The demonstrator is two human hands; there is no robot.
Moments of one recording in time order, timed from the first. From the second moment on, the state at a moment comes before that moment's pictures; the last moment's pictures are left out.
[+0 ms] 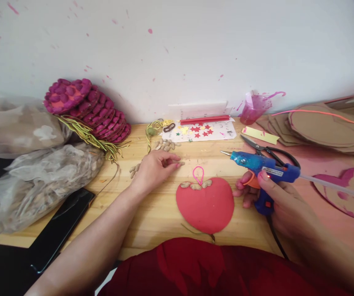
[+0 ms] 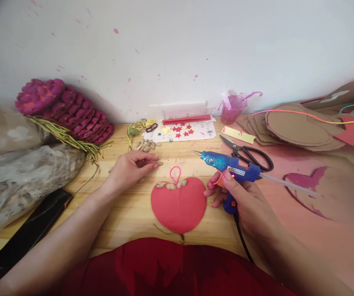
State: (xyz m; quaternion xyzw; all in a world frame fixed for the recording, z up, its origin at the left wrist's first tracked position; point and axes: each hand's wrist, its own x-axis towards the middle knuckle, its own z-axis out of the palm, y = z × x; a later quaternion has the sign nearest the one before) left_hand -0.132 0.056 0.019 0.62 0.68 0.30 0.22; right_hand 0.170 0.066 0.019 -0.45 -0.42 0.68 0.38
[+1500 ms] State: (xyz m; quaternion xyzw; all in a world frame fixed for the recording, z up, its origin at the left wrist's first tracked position) left_hand -0.124 0.051 0.022 0.75 0.63 0.20 0.05; right_hand 0.167 0.066 0.025 -0.46 -0.41 0.69 0.38
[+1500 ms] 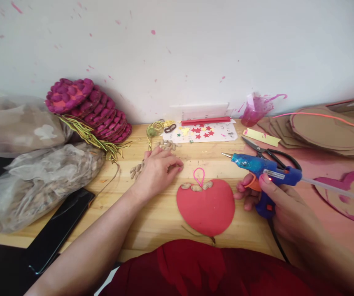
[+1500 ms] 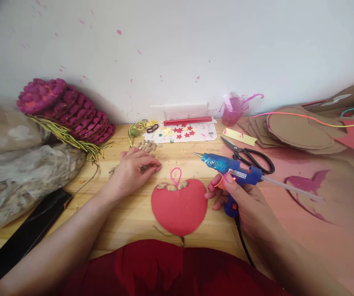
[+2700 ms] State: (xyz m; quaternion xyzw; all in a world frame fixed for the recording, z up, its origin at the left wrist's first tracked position) left_hand -0.138 0.055 0.026 0.77 0.60 0.23 0.06; right_hand 0.166 0.066 0.025 -0.47 -0.42 0.68 0.38
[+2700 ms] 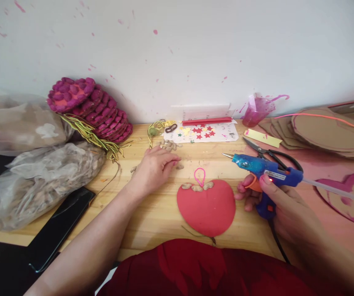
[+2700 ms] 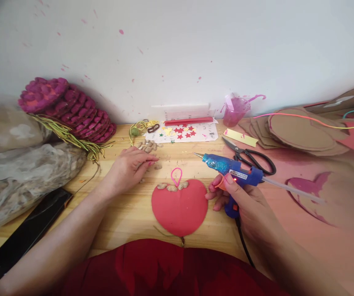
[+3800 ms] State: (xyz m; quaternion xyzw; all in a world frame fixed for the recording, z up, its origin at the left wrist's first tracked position) left_hand -0.126 0.050 0.022 0.77 0.61 0.18 -0.03; right_hand 0.164 0.064 0.026 -0.42 -0.43 0.70 0.39
